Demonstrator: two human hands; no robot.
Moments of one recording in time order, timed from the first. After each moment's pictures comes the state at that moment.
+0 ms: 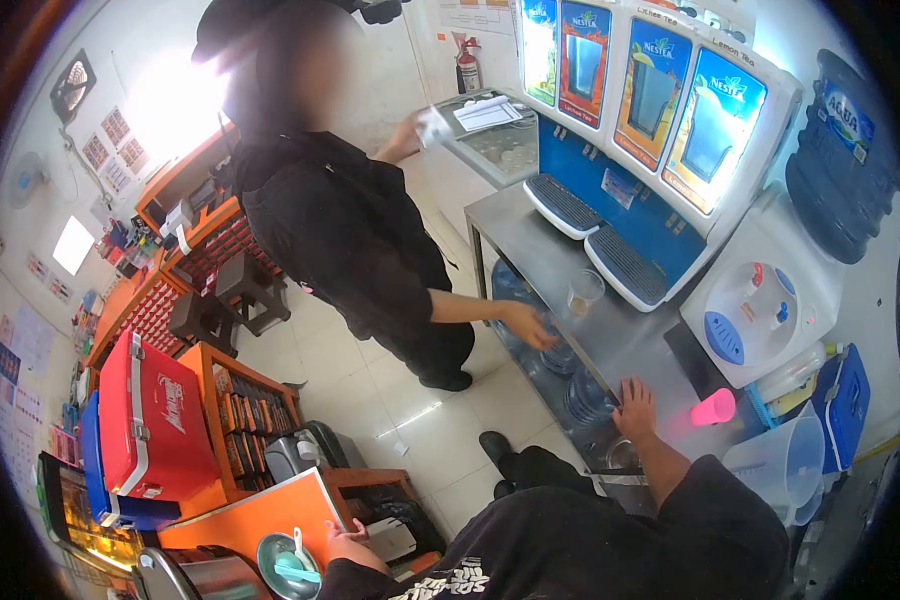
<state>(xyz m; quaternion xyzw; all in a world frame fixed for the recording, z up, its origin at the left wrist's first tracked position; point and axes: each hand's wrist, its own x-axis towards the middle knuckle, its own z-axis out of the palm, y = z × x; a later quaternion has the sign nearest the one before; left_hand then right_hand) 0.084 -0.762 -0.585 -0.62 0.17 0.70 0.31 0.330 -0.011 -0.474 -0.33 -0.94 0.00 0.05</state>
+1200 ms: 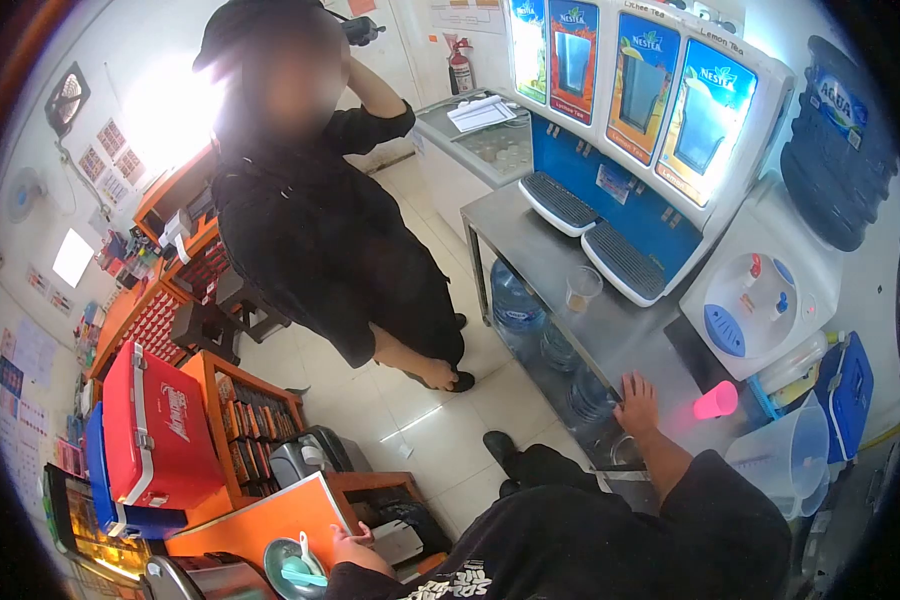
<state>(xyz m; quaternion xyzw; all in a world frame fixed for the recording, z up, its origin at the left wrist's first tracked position) 0.092 -0.733 -0.545 -0.55 0.15 0.78 0.25 0.330 -0.013 -0.468 -0.34 -0.94 0.01 0.04</state>
